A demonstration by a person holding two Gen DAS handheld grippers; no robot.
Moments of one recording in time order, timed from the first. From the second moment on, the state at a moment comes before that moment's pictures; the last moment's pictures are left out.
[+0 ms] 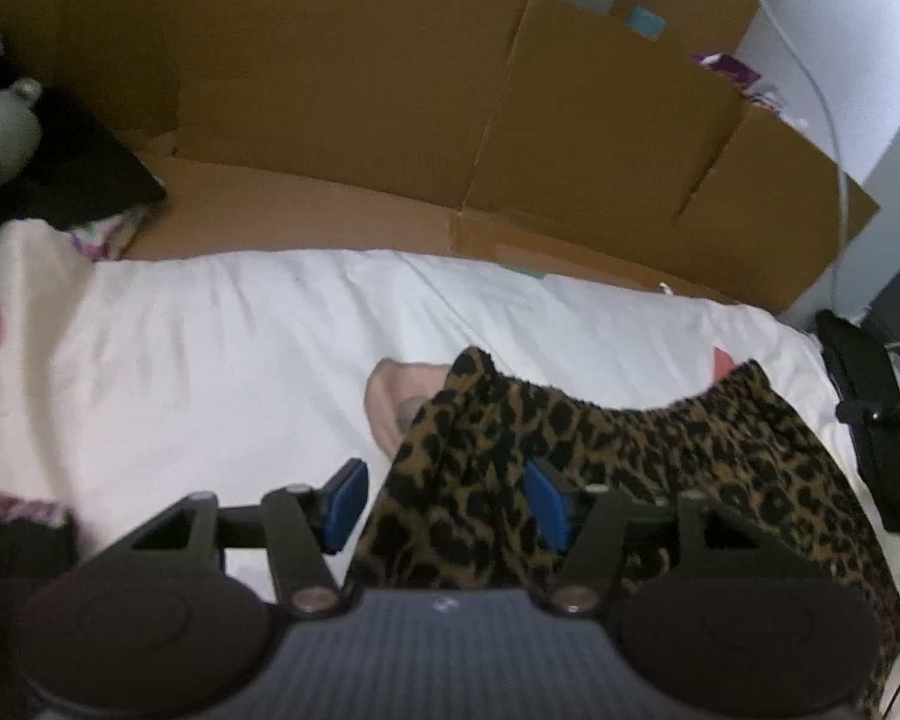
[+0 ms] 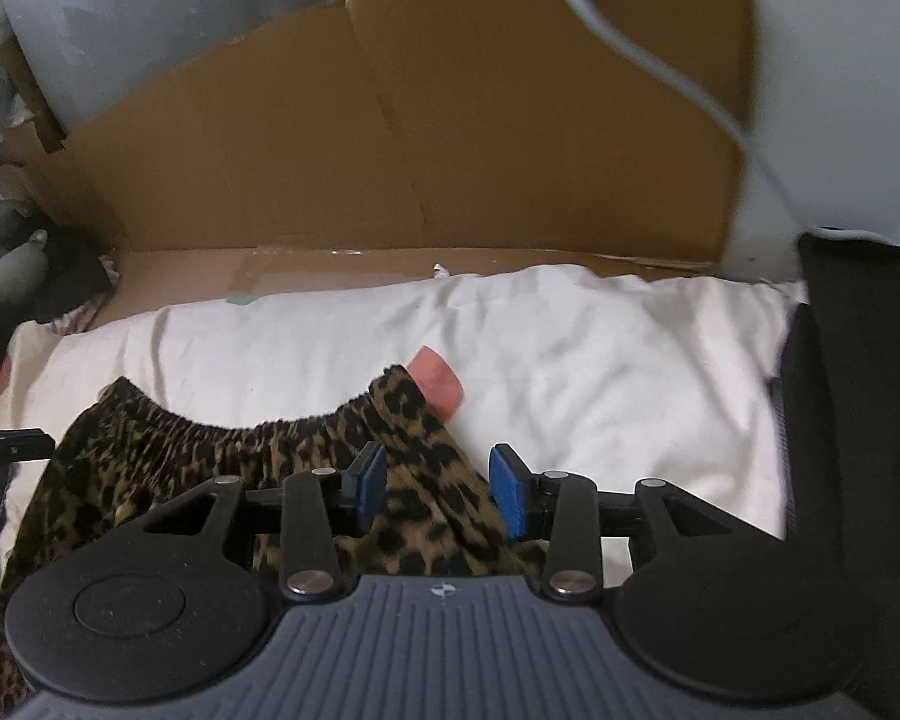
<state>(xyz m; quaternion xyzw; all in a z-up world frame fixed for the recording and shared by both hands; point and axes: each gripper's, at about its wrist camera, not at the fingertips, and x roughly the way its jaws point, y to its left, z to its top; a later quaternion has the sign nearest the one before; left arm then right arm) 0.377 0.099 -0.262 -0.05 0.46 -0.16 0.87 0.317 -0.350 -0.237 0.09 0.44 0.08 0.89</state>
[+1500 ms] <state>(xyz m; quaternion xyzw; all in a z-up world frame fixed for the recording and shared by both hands) 0.149 0.215 -0.286 -0.09 0.50 -0.09 0.86 0.070 -0.465 -0.256 0.20 0.45 -0.02 0.87</state>
